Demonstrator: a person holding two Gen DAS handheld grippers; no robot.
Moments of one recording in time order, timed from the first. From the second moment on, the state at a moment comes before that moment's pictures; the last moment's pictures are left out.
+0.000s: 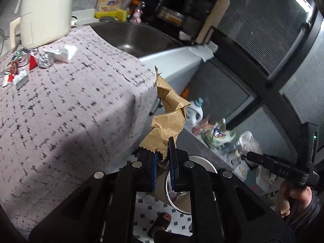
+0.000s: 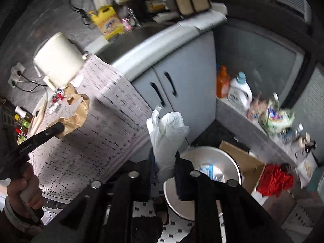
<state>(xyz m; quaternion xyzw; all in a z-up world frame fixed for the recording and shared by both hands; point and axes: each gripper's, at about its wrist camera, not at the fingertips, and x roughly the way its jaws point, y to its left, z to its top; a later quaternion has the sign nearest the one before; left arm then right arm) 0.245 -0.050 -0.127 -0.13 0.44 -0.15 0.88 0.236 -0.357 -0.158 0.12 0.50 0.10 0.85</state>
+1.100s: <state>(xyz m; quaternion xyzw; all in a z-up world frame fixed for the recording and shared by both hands) 0.216 -0.243 -0.275 -0.10 0.59 -0.22 0.77 0.156 -0.518 -0.202 0.14 0.54 0.01 0.83</state>
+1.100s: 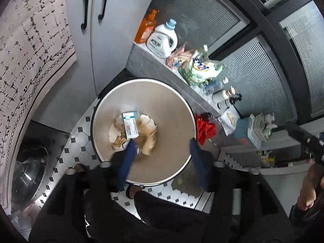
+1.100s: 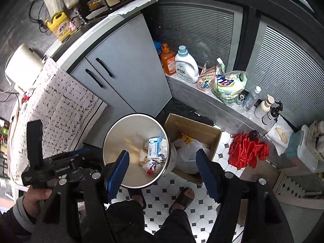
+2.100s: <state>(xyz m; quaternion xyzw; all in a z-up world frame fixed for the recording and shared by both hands) 0.200 -0.059 -0.137 -0.17 0.44 -0.04 0.88 0.233 -0.359 -0.127 0.07 0.43 0.19 0.88</state>
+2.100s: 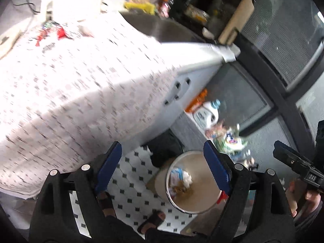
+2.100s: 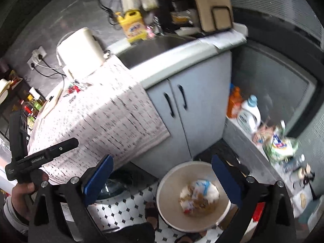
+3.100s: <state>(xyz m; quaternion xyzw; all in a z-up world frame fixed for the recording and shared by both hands) 0.233 0.188 -0.108 -0.18 0.38 0.04 0.91 0.330 -0.099 -0.093 0.00 0.37 0.29 0.88</state>
